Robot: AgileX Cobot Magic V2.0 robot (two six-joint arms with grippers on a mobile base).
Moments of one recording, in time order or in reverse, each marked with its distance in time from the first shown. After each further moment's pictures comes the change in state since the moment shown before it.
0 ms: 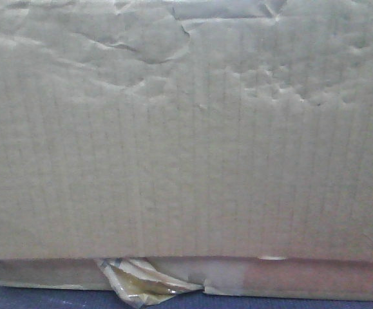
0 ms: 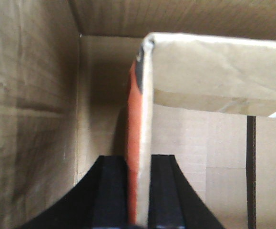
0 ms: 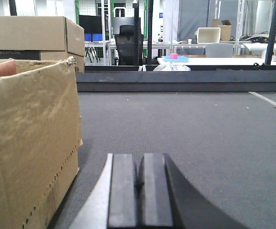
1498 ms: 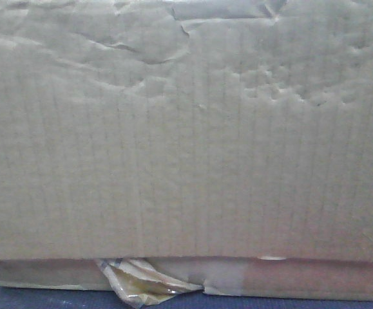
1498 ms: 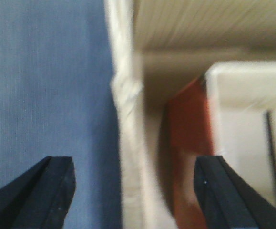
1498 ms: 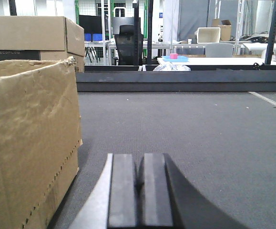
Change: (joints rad) left arm 0.141 -0.102 0.055 -0.040 0.057 0.212; right arm 0.000 0.000 0.000 0.000 0.000 0.000
